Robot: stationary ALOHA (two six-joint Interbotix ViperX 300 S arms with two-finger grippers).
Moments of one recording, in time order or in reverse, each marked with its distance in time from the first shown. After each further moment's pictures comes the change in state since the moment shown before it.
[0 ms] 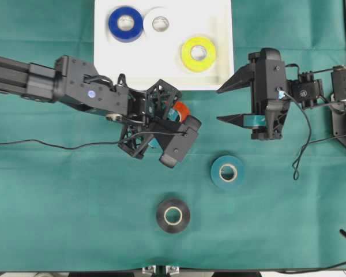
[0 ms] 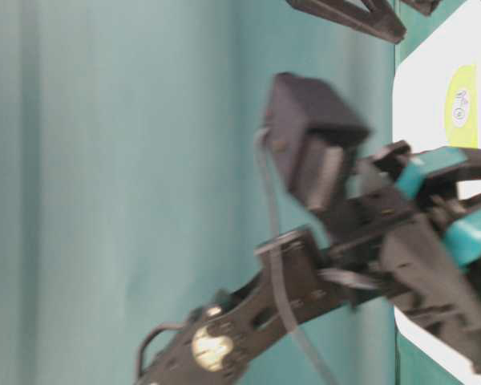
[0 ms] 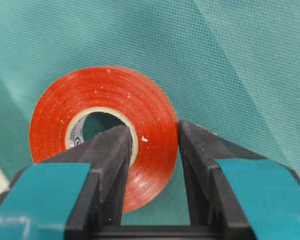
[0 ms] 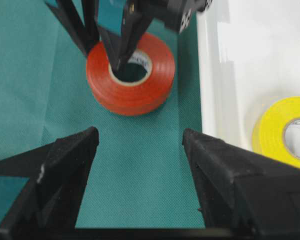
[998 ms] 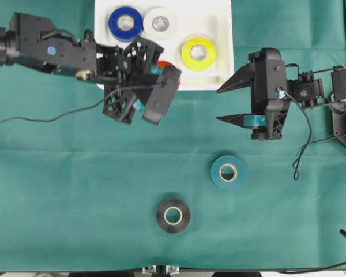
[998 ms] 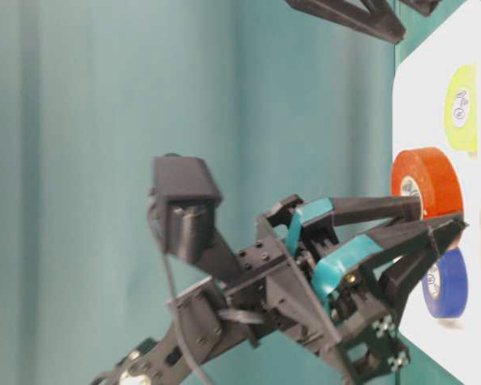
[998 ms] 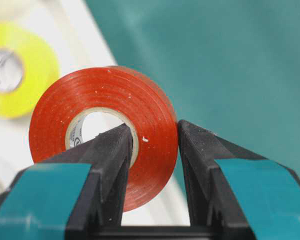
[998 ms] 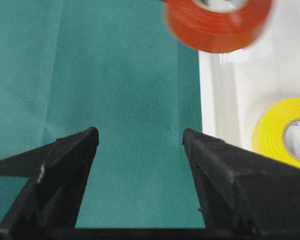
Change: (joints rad) left arm 0.150 -0.175 0.101 0.000 0.003 0.029; right arm 0.000 0.000 0.000 0.000 -0.003 0.002
